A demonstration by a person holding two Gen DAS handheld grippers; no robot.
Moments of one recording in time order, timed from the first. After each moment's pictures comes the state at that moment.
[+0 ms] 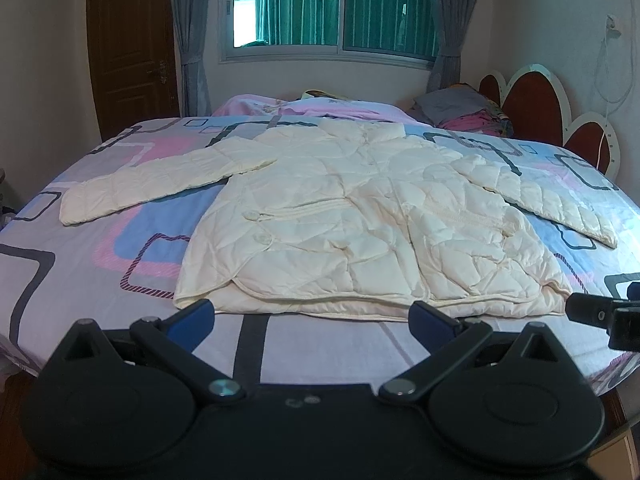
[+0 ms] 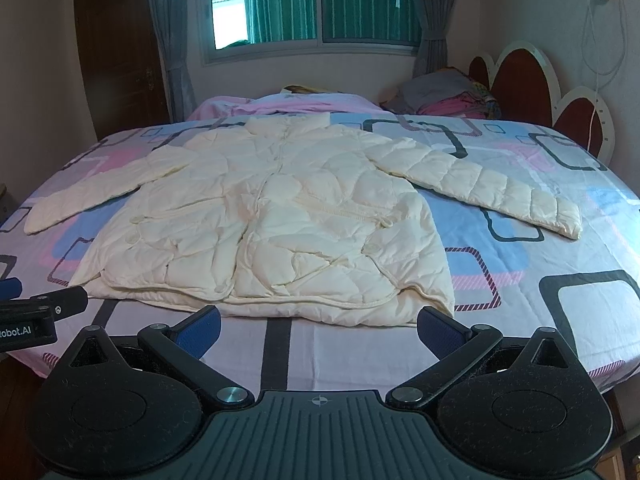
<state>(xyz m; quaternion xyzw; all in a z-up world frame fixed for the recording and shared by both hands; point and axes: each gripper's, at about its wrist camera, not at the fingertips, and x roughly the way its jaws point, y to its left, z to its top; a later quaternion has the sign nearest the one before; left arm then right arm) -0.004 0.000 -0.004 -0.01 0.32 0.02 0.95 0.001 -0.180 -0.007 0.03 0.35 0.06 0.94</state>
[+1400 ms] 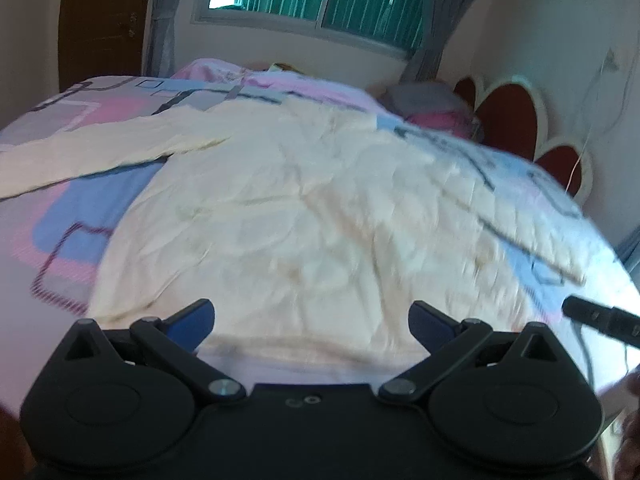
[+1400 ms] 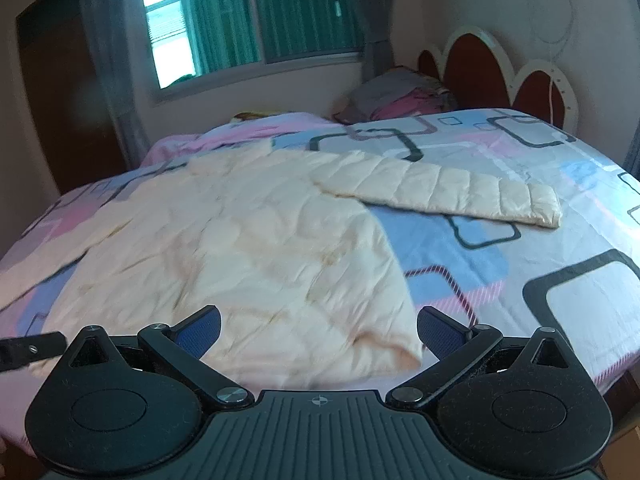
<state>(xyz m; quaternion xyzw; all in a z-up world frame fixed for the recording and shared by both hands) 0.086 0.005 -0.016 -0.10 0.36 -0.05 0.93 0.071 -0.237 -0.016 0.11 0.32 -0.02 0.94</state>
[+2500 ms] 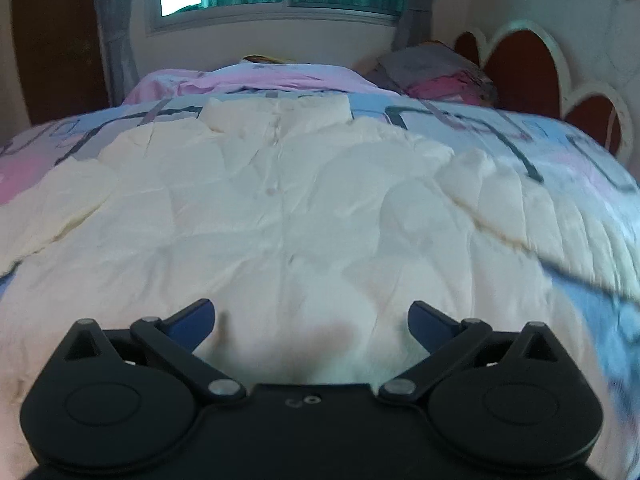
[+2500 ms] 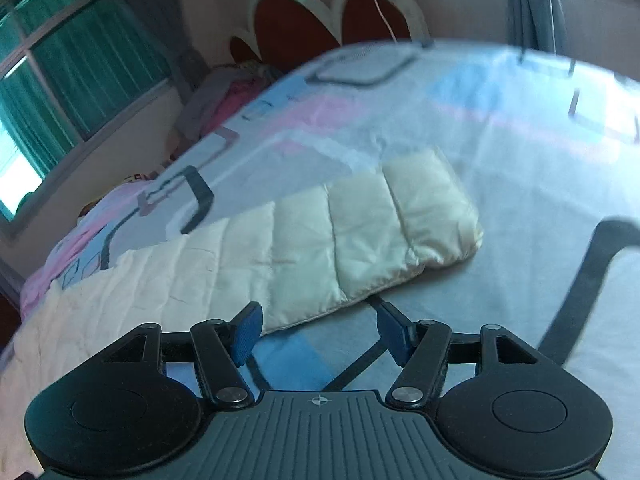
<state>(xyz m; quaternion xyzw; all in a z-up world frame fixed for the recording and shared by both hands) 0.313 -0.122 -0.068 -0.01 0.38 -0.03 0.92 0.244 -0.491 -0.105 0.32 0.32 -0.20 0.87</state>
